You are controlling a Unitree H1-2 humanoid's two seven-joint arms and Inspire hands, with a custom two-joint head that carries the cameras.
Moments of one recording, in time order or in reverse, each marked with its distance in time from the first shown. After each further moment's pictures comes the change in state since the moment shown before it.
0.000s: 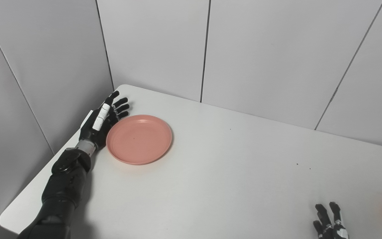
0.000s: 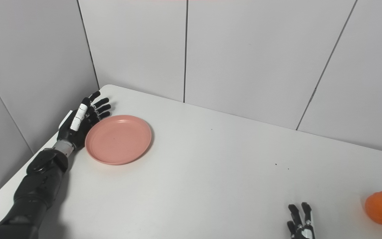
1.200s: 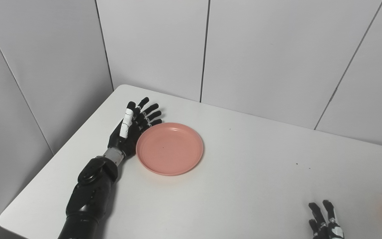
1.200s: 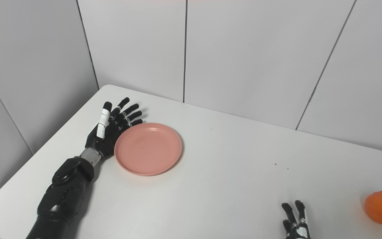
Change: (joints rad) left arm 0.075 -0.163 -0.058 -0.286 -0.052 0.189 0.047; right arm 0.001 0.001 0.023 -0.008 0.006 0.003 0.003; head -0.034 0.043
